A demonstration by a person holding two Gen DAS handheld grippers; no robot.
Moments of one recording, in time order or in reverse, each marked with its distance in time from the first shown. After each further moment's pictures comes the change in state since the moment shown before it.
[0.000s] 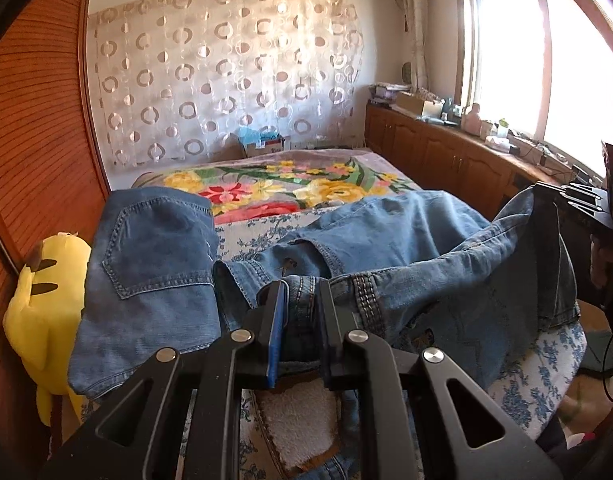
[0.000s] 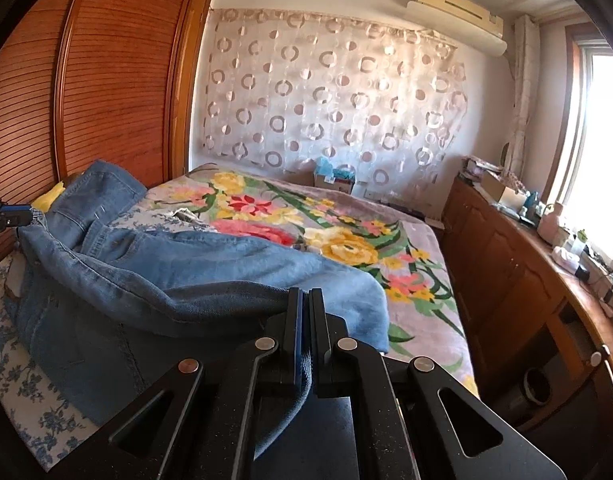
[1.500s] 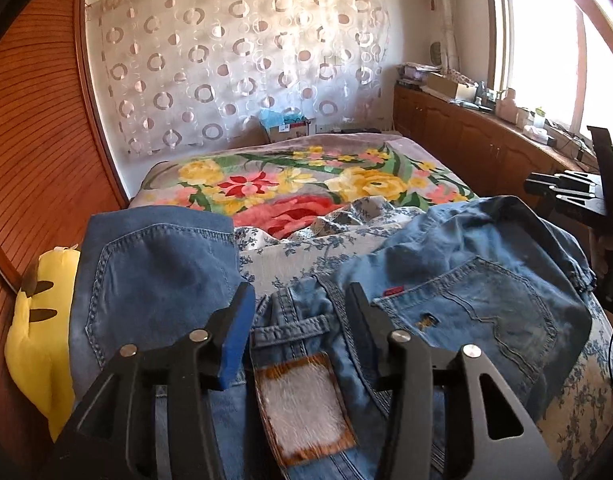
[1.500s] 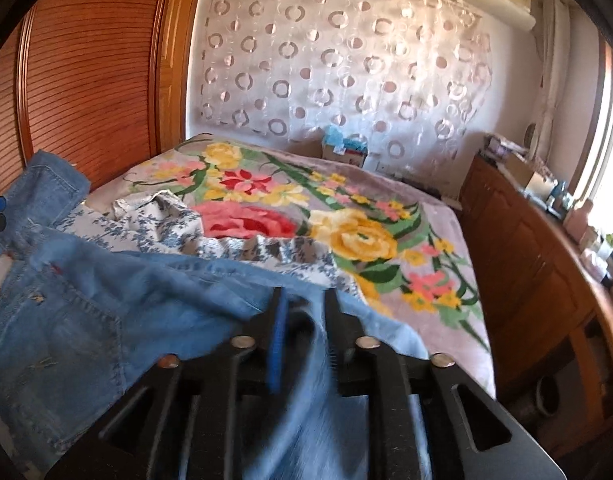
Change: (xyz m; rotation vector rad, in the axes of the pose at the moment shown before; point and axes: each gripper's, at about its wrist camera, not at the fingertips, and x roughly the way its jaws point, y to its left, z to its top) left arm 0.092 0.030 0.050 0.005 0.072 0.086; right arm 0.107 -0.023 0.087 0.006 0.126 0.046
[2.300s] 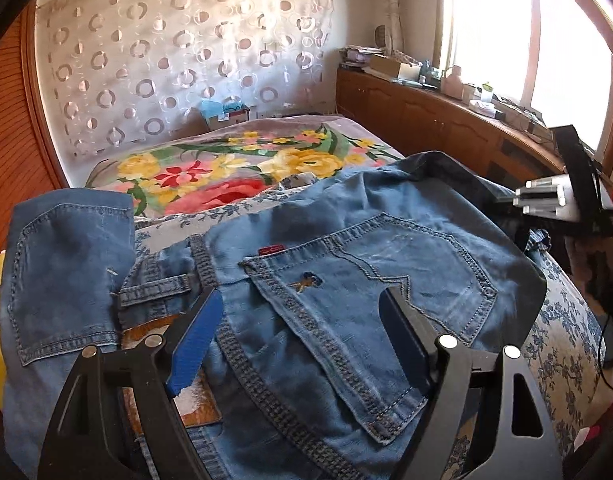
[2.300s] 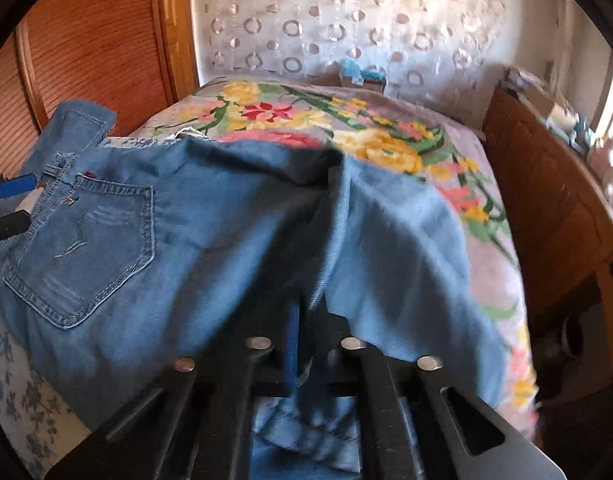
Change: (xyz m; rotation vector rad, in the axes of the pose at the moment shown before) left arm 0.006 -0.061 -0.021 0.068 0.041 -0.169; right arm -0.016 -0.040 -0.013 0.019 0.204 0.069
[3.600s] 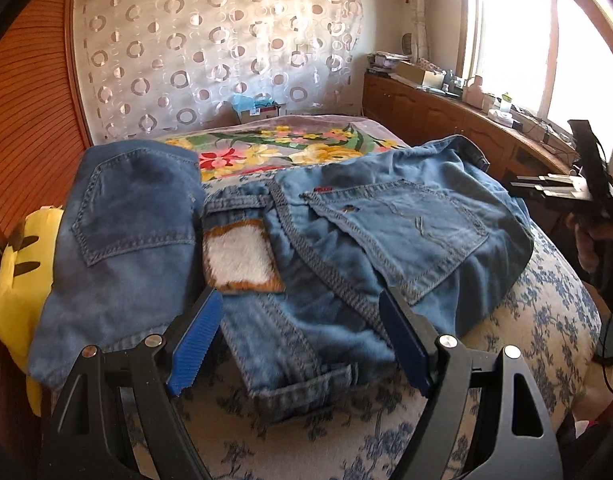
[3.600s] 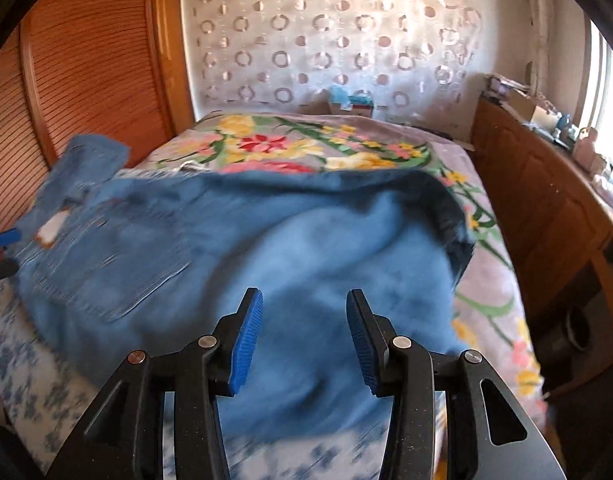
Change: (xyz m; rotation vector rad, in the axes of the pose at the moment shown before) left arm -0.063 0.021 -0.063 -0.074 -0.021 0.077; right arm -0.048 0.009 -0.039 0.104 -0.095 0.041
